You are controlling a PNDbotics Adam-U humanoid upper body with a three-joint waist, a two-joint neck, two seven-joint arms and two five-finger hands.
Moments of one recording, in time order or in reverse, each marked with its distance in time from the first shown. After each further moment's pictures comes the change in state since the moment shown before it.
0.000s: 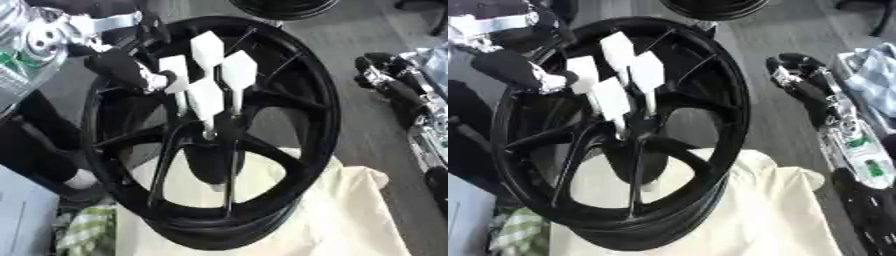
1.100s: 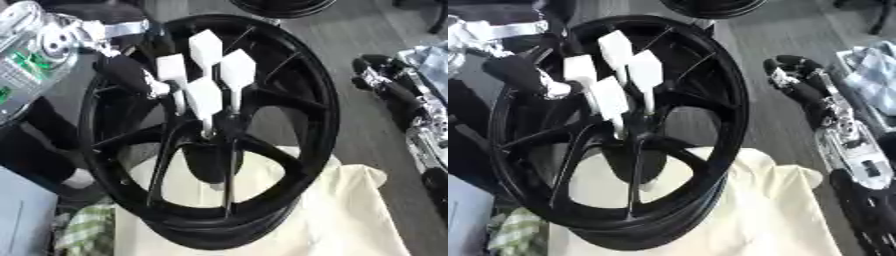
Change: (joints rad) left arm 0.000 -0.032 -0.011 0.060 -0.012 -0.031 -0.032; right arm 0.000 0.007 0.005 0.004 0.002 0.001 0.002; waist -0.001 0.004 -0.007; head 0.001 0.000
